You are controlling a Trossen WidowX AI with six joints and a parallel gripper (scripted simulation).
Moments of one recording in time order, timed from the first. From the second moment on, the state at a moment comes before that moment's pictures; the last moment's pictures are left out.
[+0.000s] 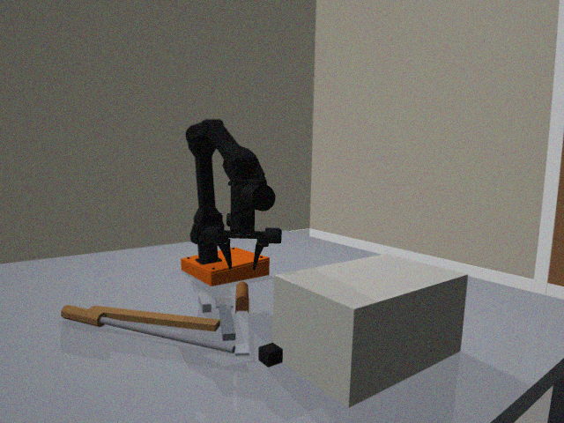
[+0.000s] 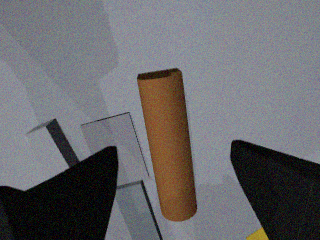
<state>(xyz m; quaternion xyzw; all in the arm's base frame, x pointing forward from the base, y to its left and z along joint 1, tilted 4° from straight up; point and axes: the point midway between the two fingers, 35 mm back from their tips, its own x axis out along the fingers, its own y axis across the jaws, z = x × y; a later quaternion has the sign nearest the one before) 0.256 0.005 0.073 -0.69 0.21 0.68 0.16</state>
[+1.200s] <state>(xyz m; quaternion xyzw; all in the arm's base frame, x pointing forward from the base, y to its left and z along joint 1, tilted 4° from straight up) 0.256 0.006 0.073 -0.66 0.30 0.64 0.26</state>
